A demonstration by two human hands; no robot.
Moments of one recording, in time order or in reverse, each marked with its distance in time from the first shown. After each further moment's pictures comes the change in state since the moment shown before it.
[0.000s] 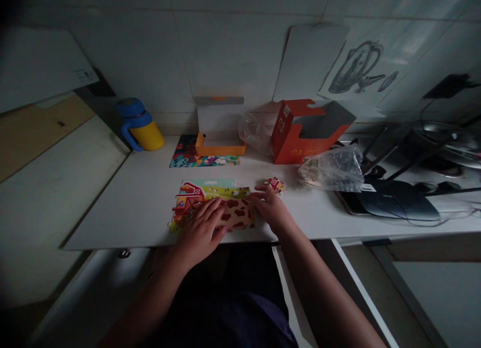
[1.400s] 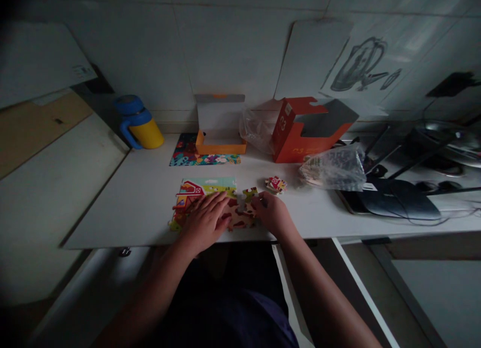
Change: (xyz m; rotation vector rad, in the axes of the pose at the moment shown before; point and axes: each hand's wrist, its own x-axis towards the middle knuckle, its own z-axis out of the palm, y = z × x) left_hand 0.022 -0.006 0.004 -0.035 -0.006 0.019; right_hand -0.015 -0.004 -0.007 -0.653 0.050 -0.175
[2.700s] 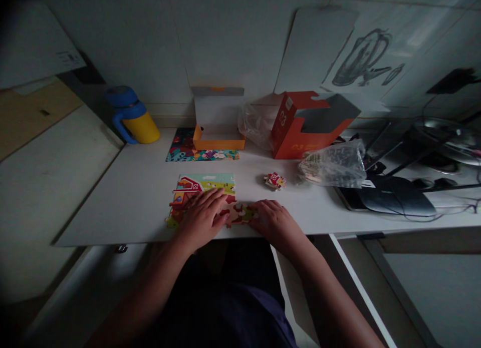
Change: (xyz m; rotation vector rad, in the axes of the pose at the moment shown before) left_hand 0.000 -0.002 0.000 -0.019 -0.001 -0.010; right_hand -0.037 0.012 -0.019 -0.342 -0.083 -0.505
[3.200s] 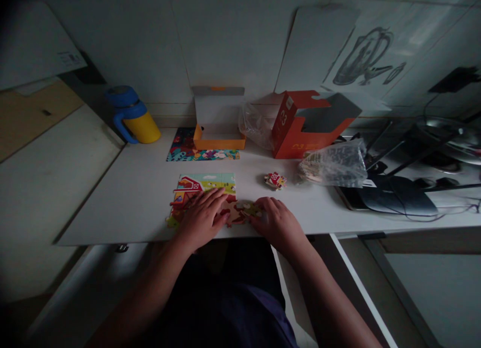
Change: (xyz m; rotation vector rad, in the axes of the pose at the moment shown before) left_hand 0.000 0.000 -0.001 -0.024 -0.003 0.006; right_hand -0.003 -0.006 0.003 0.031 0.135 0.125
